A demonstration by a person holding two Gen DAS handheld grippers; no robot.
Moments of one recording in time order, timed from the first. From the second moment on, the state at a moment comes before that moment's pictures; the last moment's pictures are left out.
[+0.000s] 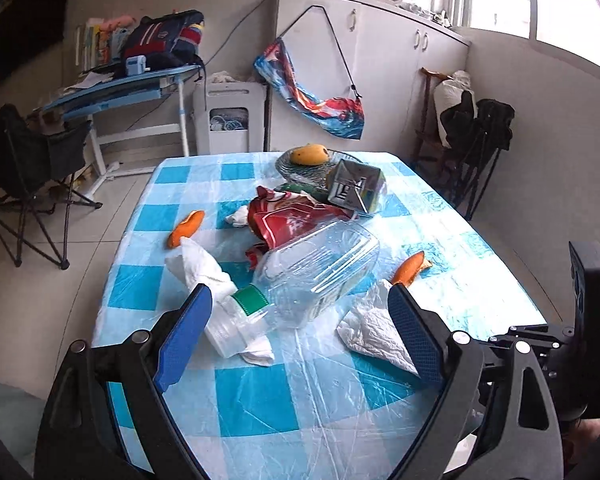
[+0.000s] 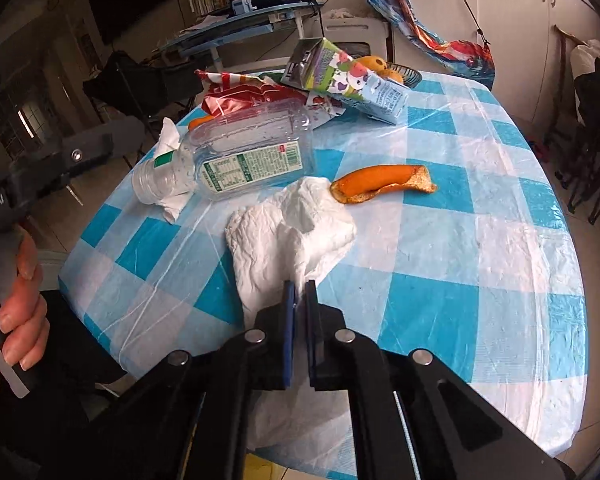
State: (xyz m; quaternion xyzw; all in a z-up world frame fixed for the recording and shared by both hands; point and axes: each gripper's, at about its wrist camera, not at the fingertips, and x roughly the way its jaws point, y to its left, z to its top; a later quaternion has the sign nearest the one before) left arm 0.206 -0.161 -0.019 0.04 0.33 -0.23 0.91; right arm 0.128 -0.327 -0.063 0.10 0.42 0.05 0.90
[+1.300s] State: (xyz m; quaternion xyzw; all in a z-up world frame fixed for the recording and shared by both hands) left arm 0.085 -0.085 -0.025 -0.04 0.43 -0.24 0.87; right arm 0.050 -0.275 -0.032 0.17 0.36 0.19 0.90
